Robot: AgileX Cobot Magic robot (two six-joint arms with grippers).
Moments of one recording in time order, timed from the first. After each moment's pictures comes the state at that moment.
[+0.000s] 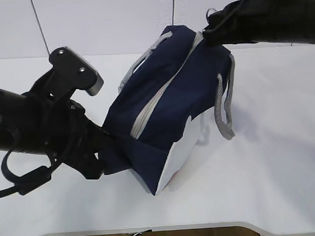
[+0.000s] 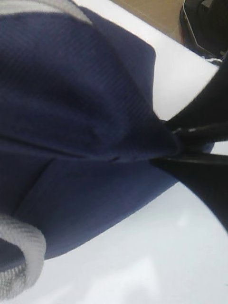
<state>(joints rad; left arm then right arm) -0.72 1.43 -0.79 -0.19 0.24 0.33 0.37 1.48 -1.03 -0.06 -0.01 -0.11</state>
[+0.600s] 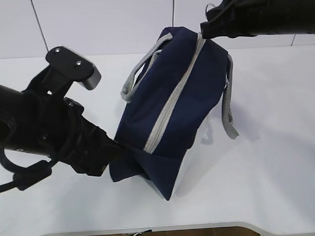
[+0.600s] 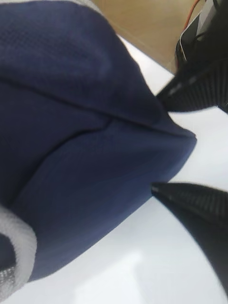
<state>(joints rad) -0.72 1.41 -0.80 -0.30 0.32 0.33 0.37 1.51 -1.09 -0.05 0.04 -0.10</state>
